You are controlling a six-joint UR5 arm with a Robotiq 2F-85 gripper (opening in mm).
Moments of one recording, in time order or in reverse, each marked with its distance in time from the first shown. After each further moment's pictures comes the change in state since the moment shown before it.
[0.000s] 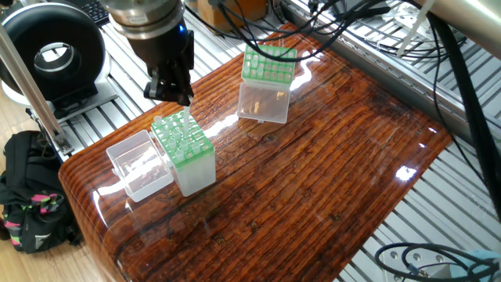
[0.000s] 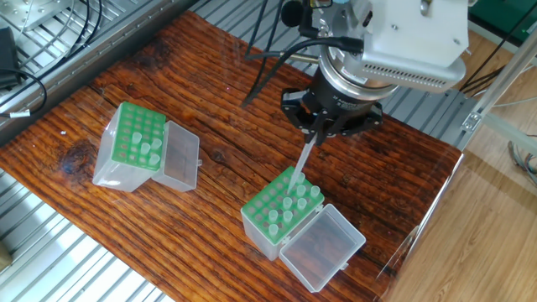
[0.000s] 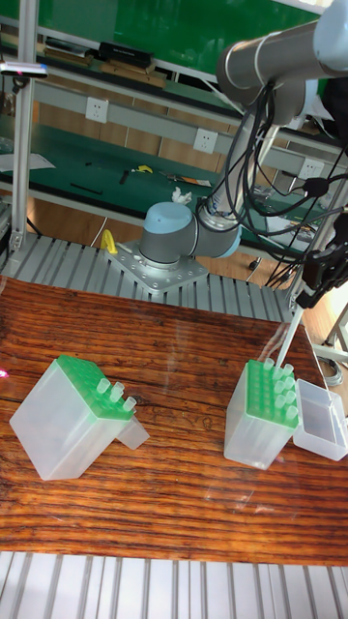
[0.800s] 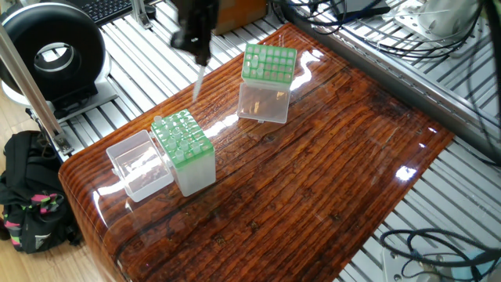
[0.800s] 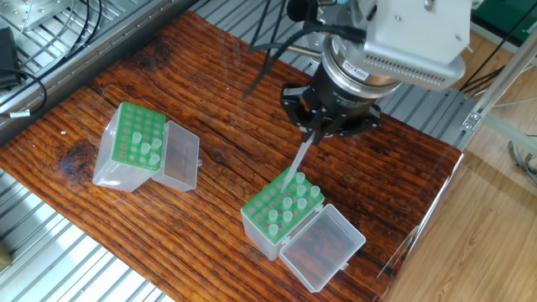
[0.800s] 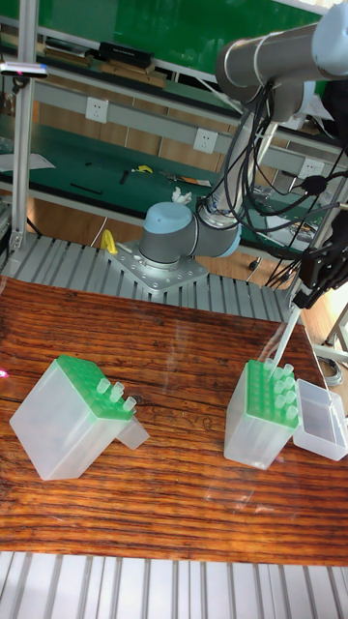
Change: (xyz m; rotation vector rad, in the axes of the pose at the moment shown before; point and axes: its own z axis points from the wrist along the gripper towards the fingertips) arm 0.005 0.000 0.006 0.039 -0.015 0.084
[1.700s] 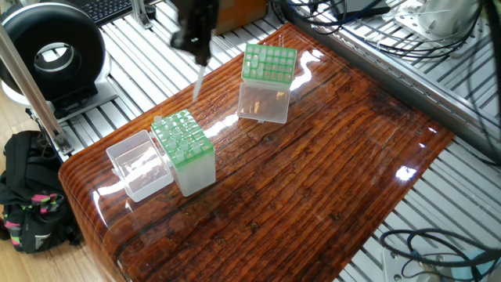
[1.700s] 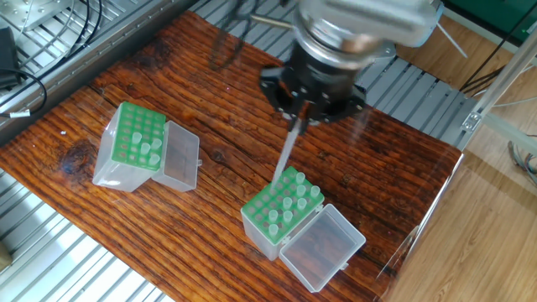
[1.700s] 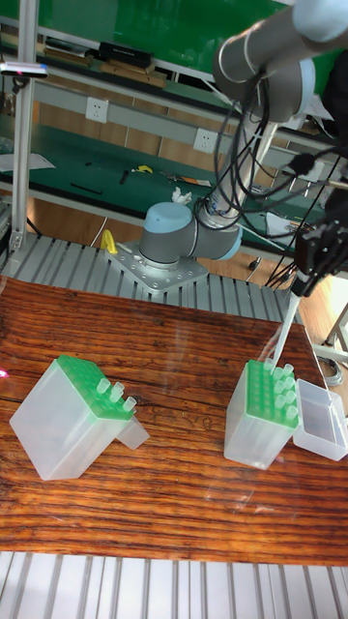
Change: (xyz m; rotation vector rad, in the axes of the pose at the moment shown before) arm -0.003 -0.023 -0.023 -0.030 -0.040 0.020
